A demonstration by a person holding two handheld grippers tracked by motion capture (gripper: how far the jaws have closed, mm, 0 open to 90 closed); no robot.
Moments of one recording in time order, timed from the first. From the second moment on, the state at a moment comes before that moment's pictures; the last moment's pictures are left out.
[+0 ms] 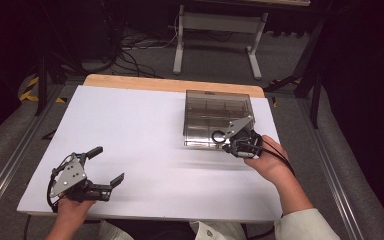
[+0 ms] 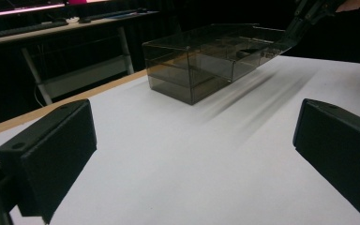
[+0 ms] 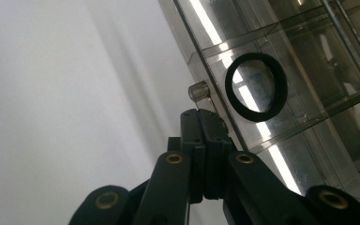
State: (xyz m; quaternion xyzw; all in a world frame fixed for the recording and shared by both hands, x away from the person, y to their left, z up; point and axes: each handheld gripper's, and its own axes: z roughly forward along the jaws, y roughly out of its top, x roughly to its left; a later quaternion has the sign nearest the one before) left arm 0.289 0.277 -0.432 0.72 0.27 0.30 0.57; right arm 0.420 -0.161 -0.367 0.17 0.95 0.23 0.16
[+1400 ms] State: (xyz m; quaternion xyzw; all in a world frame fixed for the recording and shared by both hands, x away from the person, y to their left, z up) left arm 0.289 0.278 -0.433 0.72 0.27 0.30 0.57; right arm 0.435 -0.166 -0.396 0.19 0.95 0.19 0.12
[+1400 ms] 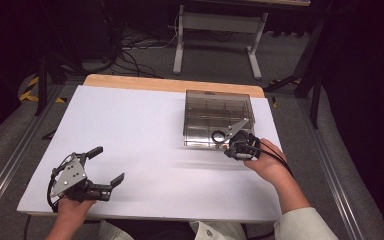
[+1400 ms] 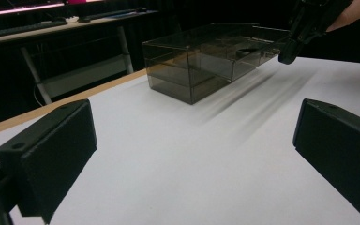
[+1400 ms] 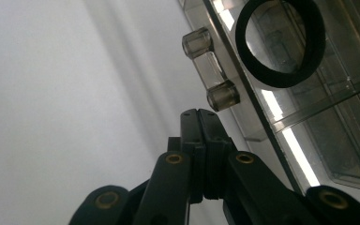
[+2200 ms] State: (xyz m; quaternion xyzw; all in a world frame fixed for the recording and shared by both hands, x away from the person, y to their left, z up) left arm 0.289 0.278 -0.433 0.72 0.27 0.30 0.57; right arm 0.443 -0.170 -0.391 0.20 0.95 0.21 0.14
